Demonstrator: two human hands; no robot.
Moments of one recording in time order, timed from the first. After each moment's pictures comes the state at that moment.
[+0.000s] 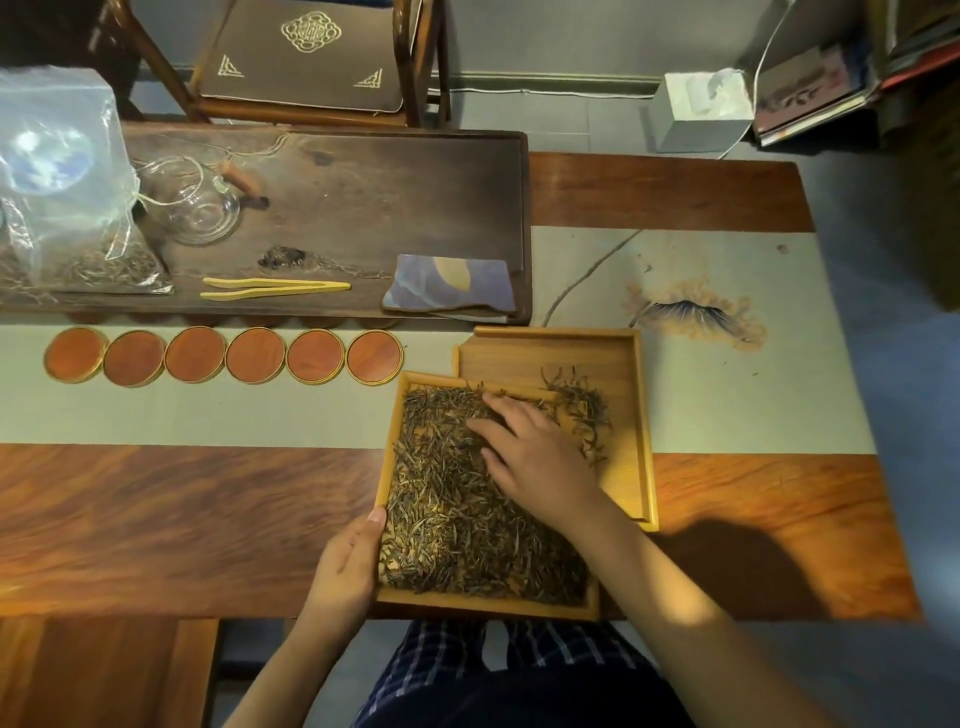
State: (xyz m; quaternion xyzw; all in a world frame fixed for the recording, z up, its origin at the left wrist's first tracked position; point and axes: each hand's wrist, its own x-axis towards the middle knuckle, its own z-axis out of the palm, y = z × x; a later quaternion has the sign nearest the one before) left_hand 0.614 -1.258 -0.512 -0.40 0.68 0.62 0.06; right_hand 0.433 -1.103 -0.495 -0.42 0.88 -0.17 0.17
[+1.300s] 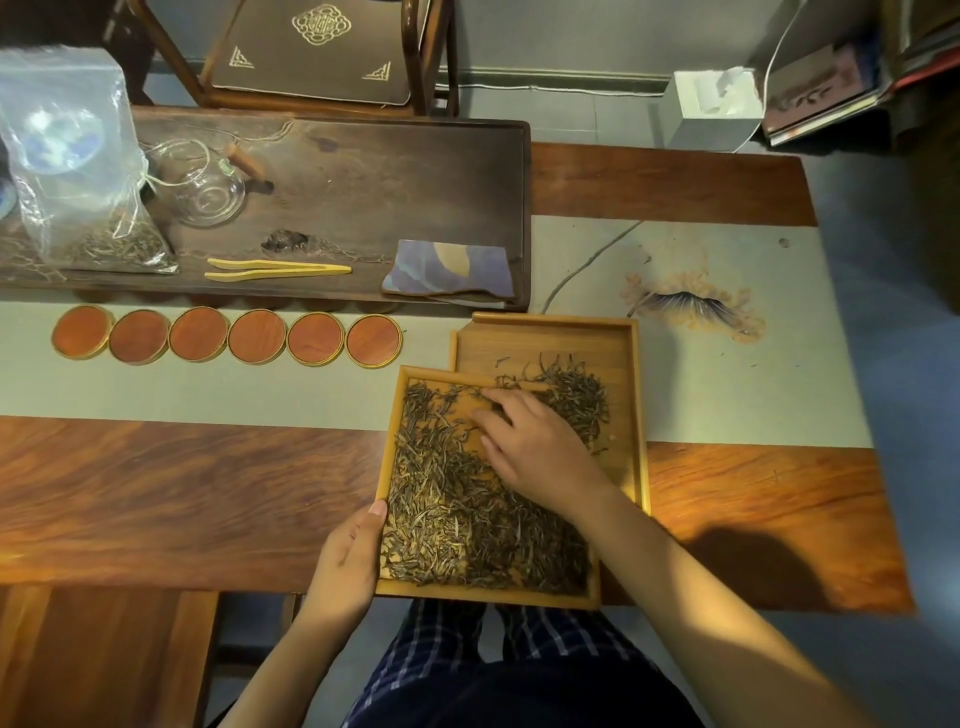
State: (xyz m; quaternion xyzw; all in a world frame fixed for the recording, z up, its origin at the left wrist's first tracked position) left_hand 0.625 -1.242 -0.508 -0.39 0.64 0.65 0.07; right_hand 0.433 -1.091 -0.502 -0.48 0.86 -0.16 0.12
